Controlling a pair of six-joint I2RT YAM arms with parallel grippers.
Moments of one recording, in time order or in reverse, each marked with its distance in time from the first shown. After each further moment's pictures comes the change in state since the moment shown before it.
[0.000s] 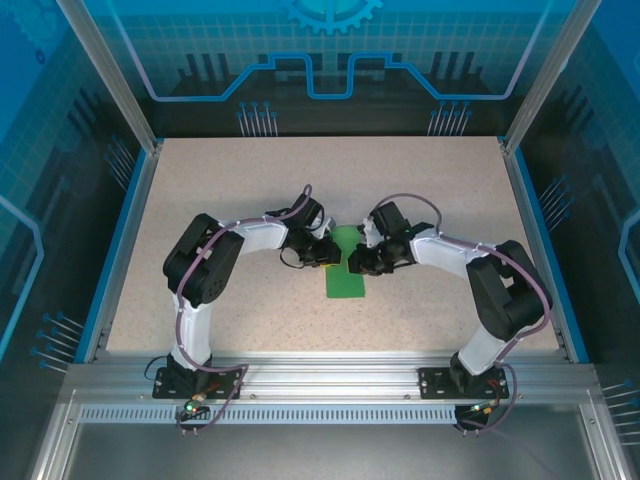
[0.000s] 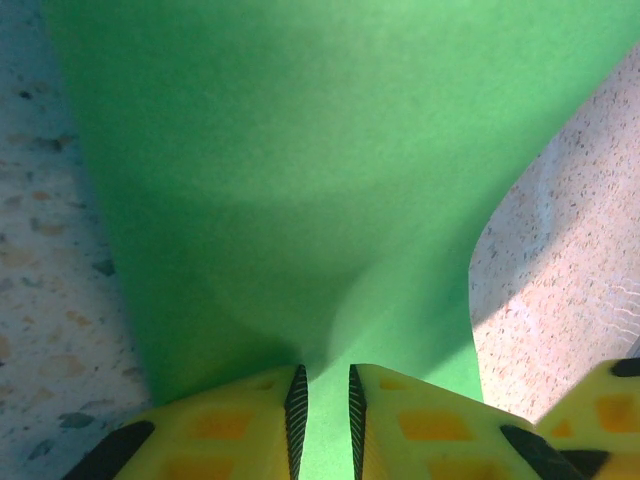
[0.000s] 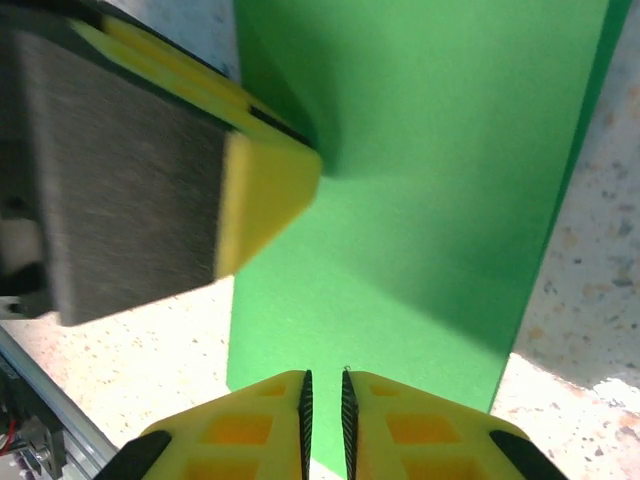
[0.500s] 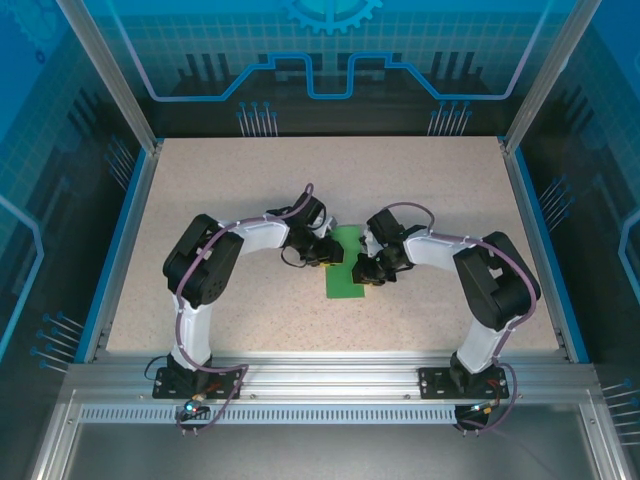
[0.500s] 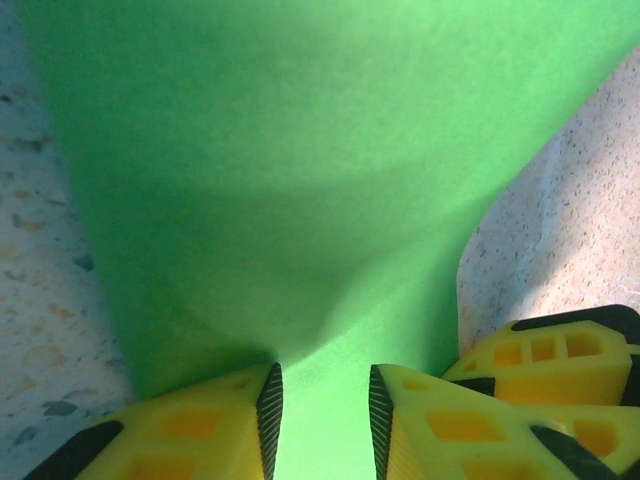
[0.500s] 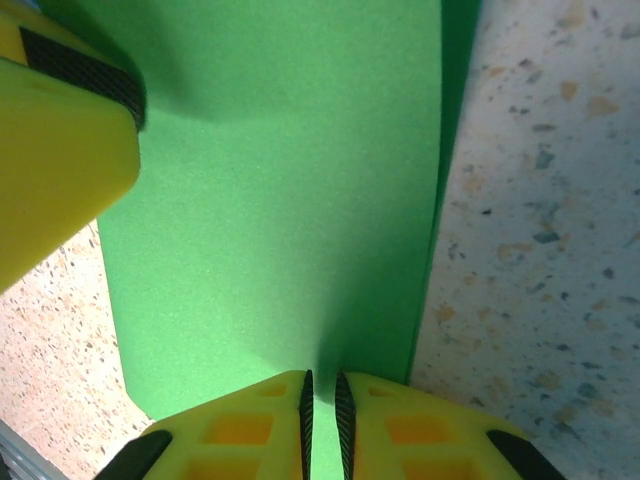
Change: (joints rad) left arm -0.007 -0.008 0.032 -0.042 -0.018 0.001; right arm 0.003 0.069 -0.002 -0.050 0.051 0.001
